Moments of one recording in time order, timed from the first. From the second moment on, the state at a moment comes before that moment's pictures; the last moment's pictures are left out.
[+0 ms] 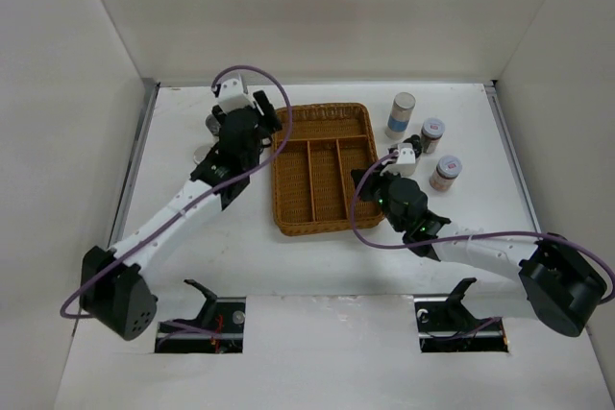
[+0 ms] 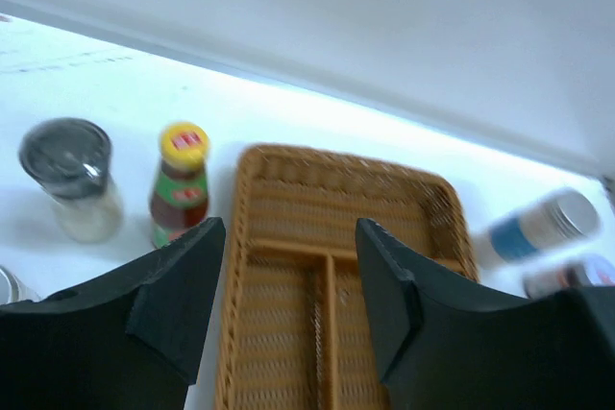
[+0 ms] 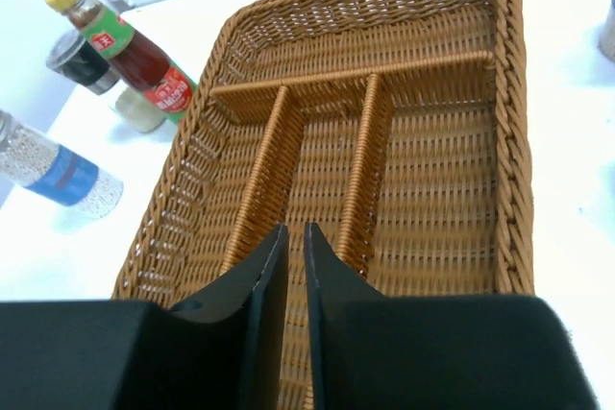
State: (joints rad) left arm -0.58 1.22 1.01 0.08 -0.57 -0.44; right arm 0.77 1.24 0.50 0.61 0.40 0.48
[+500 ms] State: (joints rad) left arm -0.38 1.63 1.21 0.05 -0.54 -0.39; right arm 0.80 1.26 0.50 0.61 0.37 0.45
